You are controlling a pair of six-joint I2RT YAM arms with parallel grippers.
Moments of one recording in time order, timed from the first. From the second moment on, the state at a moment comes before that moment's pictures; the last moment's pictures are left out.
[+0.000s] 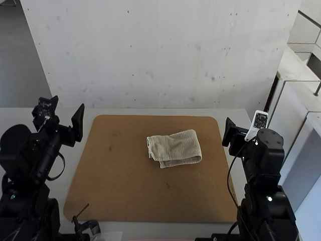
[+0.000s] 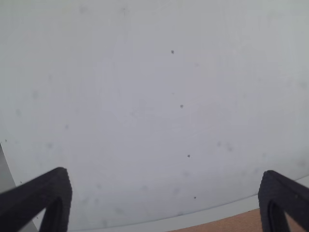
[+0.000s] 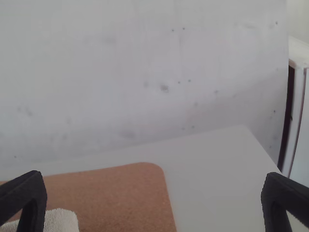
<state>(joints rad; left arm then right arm) 0.01 0.02 0.03 0.17 0.14 0.15 -0.02 0.02 0.01 -0.09 0.06 0.14</state>
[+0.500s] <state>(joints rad) 0.01 0.02 0.02 0.11 0.21 0.12 -0.02 0.02 0.01 -0.09 0.05 0.14</state>
